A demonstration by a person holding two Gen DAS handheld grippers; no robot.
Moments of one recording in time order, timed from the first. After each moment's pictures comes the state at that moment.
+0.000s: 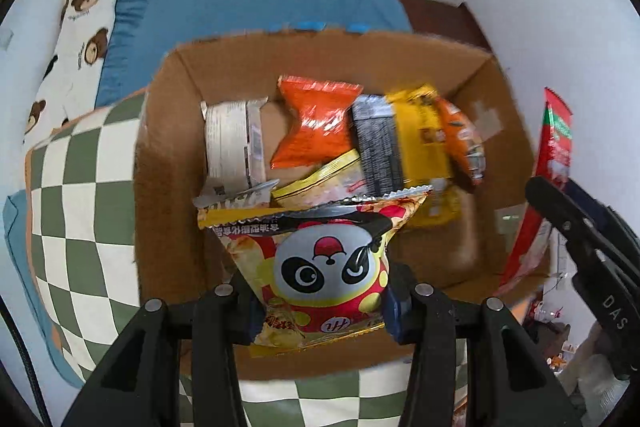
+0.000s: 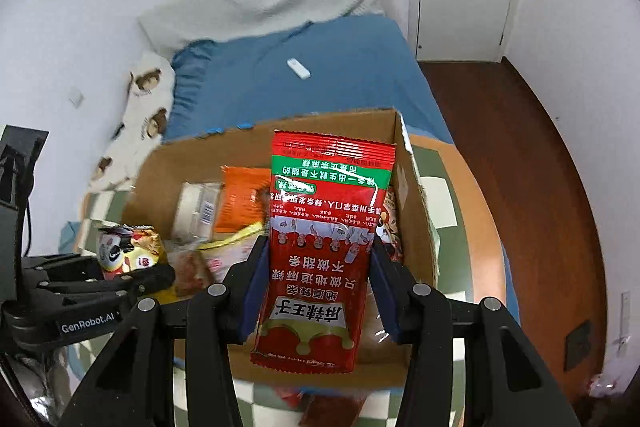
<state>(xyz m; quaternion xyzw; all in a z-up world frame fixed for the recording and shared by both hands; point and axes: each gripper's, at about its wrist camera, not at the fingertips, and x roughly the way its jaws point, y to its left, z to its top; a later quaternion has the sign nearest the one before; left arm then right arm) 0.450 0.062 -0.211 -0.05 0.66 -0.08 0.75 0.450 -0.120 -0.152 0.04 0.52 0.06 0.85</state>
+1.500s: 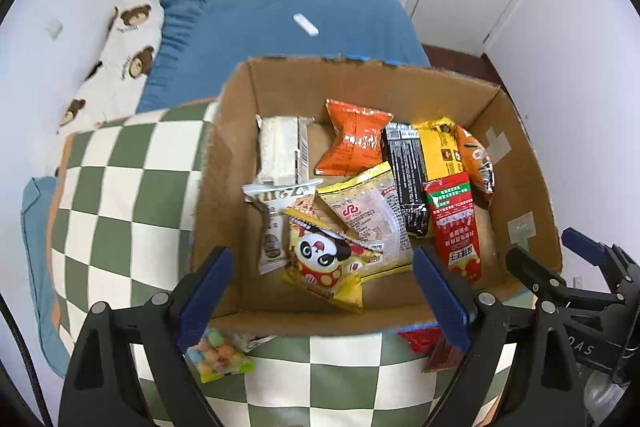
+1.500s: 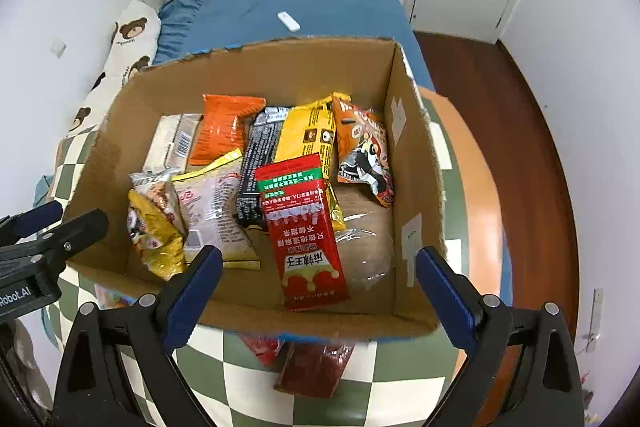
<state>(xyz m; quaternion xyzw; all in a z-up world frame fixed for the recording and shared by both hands) 0.382 0.093 -0.166 -0.06 0.56 -0.02 0.82 0.411 -0.103 -0.188 -0.02 0.57 0.05 0.82</state>
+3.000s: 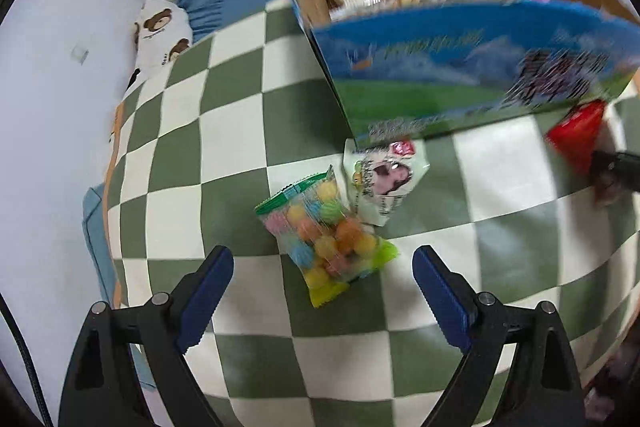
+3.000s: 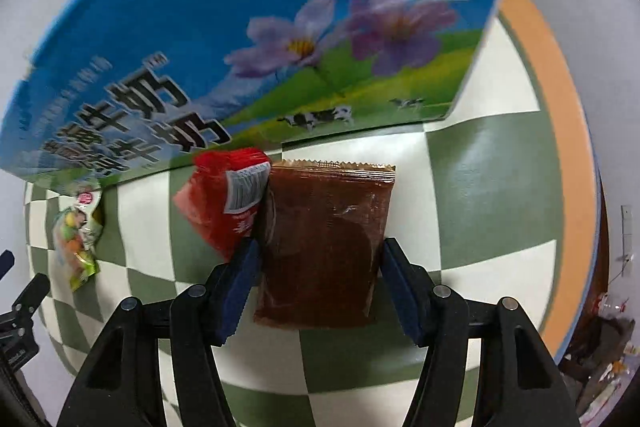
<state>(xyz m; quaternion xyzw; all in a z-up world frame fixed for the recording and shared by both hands) 0.281 0.136 -0.274 0.13 0.61 0.02 0.78 0.306 -0.116 -0.319 0.06 0.63 0.01 0.77</state>
